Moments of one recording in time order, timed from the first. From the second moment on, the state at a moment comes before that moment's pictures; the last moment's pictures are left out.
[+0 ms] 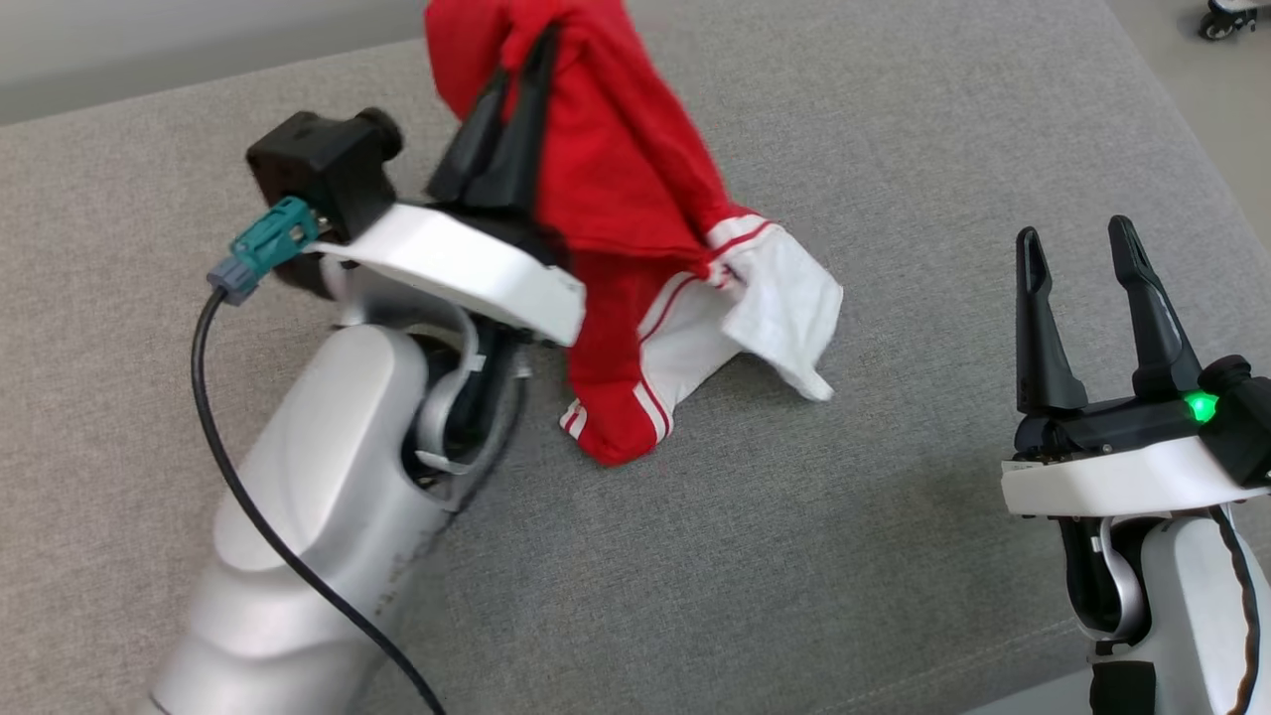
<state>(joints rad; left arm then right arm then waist) -0.71 0.07 -0.44 0.19 -0.64 0.12 -0.09 -0.32 -0.05 0.03 0.09 0.19 0.13 -0.26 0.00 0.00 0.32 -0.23</state>
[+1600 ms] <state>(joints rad) -0.17 0.05 -0.09 0.18 -0.30 -0.04 -0.26 -0.20 -0.09 0.08 0.19 0.06 0.13 -0.26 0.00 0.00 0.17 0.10</state>
